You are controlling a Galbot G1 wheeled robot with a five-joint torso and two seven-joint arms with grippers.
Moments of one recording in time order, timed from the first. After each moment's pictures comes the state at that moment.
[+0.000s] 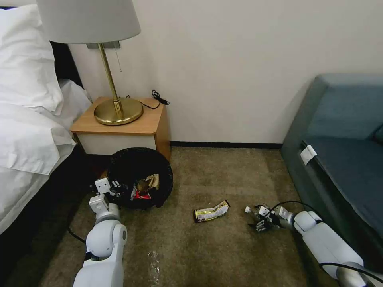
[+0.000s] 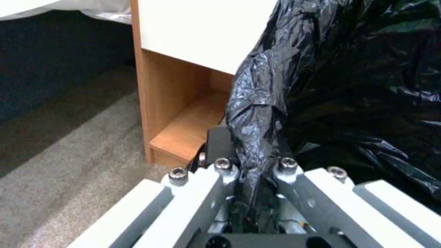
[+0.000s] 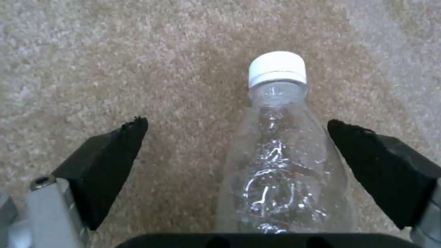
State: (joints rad) left arm 1.25 -1.54 -0.63 -1.86 -0.20 0.27 -0.26; right arm -0.66 1.07 0.12 0.58 -0.20 0.33 -0.72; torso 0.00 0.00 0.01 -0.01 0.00
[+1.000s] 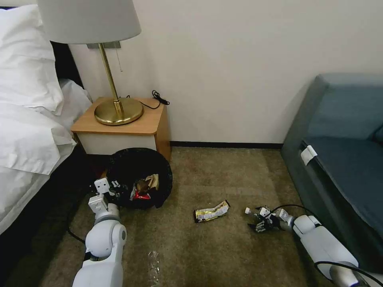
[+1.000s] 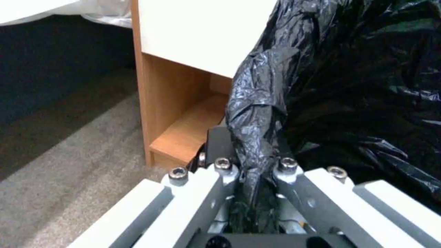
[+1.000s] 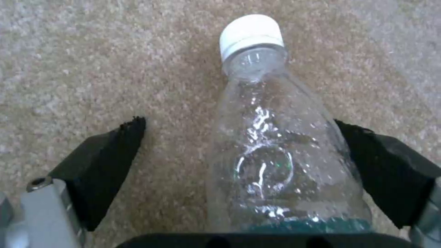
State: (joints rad) left arm 1.25 -1.54 -0.63 -1.86 -0.20 0.27 -0.26; right arm -0.65 1.10 0.20 0.49 -0.22 0.33 -0.70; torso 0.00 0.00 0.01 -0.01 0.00
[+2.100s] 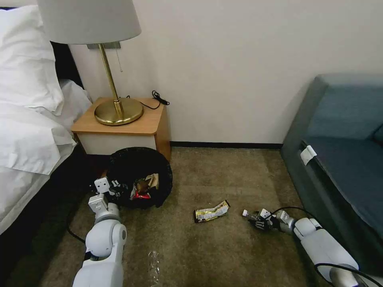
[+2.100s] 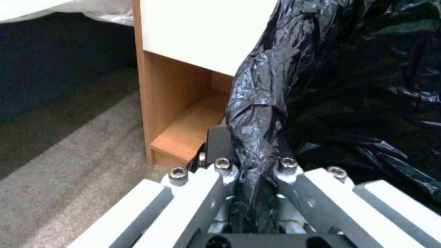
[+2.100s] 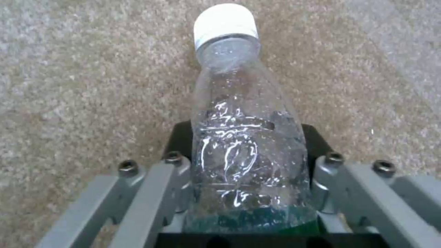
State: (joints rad) left arm 1.25 -1.54 -0.63 -1.86 -0.20 0.27 -0.26; right arm -0.66 1.11 0.22 0.48 -0.22 0.33 -0.70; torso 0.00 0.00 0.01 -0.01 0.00
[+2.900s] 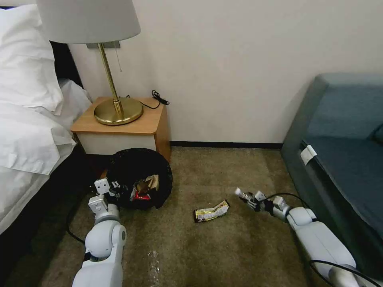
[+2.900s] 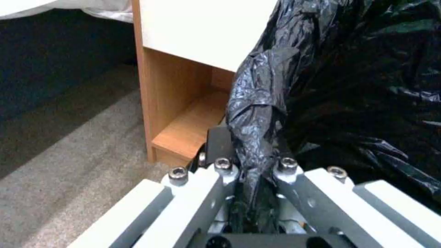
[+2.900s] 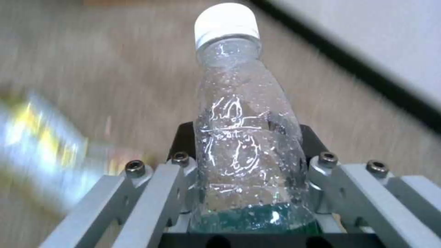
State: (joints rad) left arm 1.26 -1.53 -0.64 -1.86 -0.21 0.27 -0.26; right arm -0.70 1.15 0.19 0.78 0.07 0.37 -0.57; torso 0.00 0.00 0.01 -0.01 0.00
